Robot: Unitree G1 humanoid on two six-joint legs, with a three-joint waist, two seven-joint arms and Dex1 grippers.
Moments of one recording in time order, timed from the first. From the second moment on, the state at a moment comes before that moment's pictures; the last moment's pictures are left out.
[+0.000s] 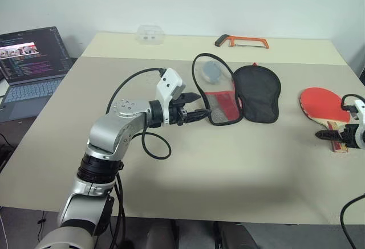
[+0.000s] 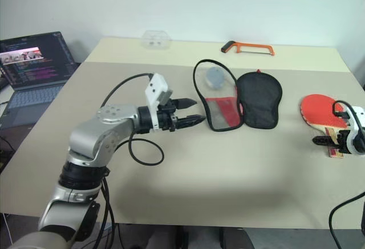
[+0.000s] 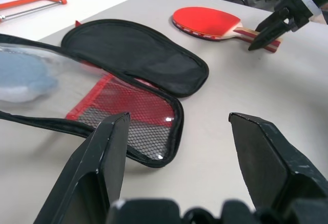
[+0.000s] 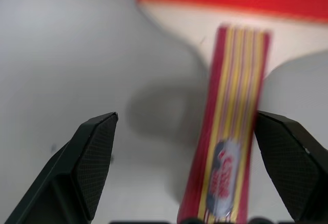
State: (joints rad) left arm -0.70 0.49 -0.13 -0.17 -0.44 0.78 -0.80; right arm -0.59 -1.00 -0.12 0.55 0.20 1.01 0.85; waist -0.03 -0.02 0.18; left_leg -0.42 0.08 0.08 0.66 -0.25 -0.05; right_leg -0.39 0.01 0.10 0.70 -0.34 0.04
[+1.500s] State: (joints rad) left arm -0.62 0.57 -0.12 -0.28 -0.51 0.81 -0.86; right arm -0.70 -0.55 -0.34 -0.05 0.25 1.36 0.26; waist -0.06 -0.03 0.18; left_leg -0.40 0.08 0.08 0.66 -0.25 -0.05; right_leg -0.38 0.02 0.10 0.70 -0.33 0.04
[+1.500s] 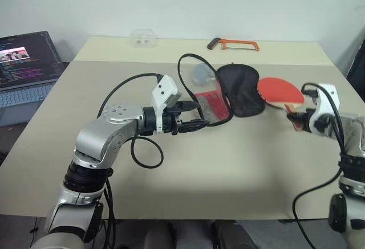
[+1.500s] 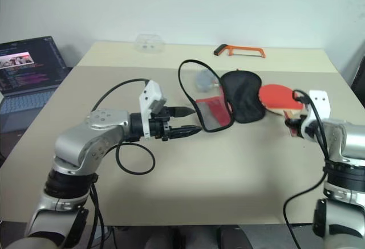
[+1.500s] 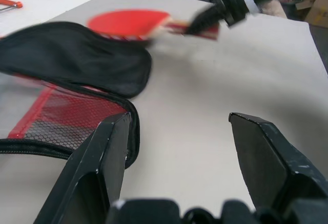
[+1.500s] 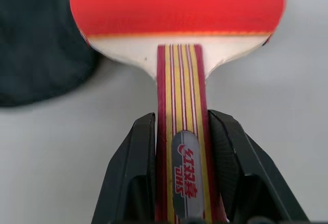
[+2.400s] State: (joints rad) left arm -0.44 0.55 -0.17 -0.18 -0.26 0.50 -0.79; right arm -0.78 -0.41 -0.34 0.12 0.16 1.30 0.08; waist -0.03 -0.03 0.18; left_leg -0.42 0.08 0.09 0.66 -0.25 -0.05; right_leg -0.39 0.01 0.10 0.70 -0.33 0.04
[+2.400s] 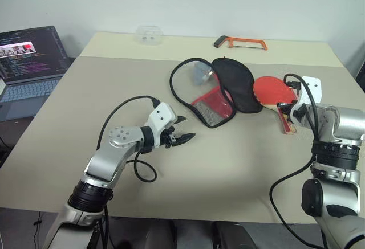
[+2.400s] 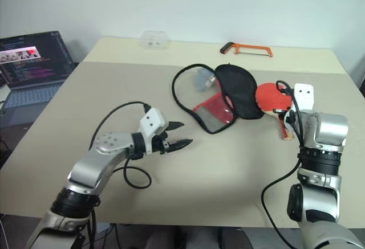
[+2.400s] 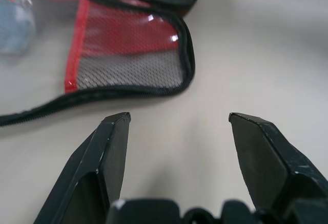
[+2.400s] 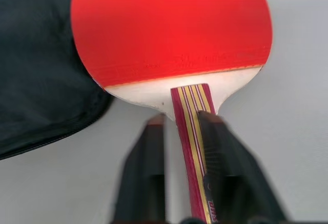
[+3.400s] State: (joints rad) left arm -0.44 0.55 -0.12 -0.23 -0.29 0.57 -0.79; right arm -0.84 -0.48 -0.25 0.46 0.16 1.12 0.18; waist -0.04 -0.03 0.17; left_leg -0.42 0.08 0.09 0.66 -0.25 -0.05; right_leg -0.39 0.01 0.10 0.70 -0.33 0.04
